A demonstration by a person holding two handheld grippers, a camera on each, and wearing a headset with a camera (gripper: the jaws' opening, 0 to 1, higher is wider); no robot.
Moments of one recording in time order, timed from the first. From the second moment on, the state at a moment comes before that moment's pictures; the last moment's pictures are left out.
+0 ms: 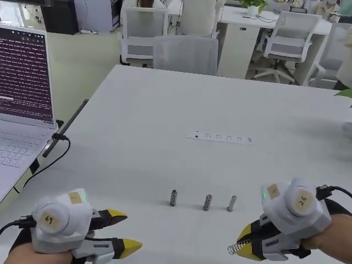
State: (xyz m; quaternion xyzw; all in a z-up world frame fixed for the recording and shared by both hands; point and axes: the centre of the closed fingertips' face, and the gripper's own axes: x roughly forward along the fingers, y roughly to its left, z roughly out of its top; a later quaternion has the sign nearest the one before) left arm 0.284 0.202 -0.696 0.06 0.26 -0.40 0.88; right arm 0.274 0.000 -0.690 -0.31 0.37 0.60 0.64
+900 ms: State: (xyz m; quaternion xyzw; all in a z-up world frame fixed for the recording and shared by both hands) left arm 0.270 0.211 -0.708 0.03 0.28 -0.37 0.89; right arm 0.306 -0.016 -0.711 -0.34 0.39 0.59 0.61
